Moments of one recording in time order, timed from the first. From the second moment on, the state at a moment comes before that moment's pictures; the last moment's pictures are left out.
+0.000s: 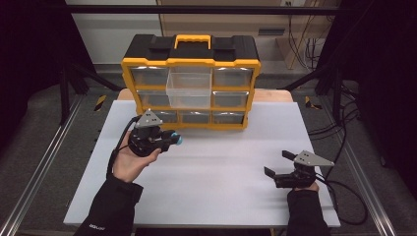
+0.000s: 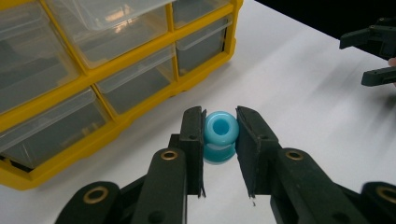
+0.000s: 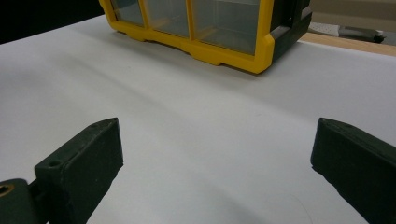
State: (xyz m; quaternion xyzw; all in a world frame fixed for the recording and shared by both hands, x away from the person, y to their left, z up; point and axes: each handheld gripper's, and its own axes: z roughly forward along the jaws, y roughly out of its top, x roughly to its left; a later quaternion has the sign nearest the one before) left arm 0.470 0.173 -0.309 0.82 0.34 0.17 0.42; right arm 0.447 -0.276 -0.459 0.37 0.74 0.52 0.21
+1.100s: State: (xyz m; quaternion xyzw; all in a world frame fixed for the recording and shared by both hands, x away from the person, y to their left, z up) left arm 0.468 0.192 -0.264 0.80 0.33 0.19 0.46; right arm 0.446 -0.276 -0.458 0.37 0.74 0.53 0.21
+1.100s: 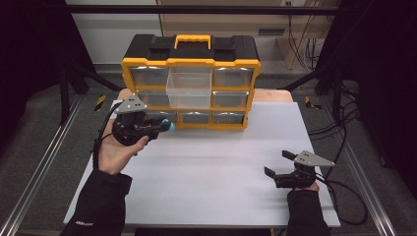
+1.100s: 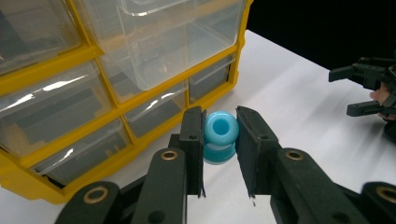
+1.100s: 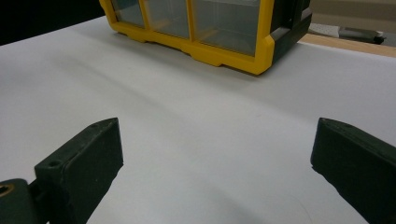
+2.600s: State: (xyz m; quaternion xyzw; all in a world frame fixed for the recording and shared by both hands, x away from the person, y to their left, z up) left arm 0.473 0.193 -0.206 0.79 0.33 0.22 0.47; right arm 0.446 -0.276 -0.458 0.37 0.74 0.53 0.21
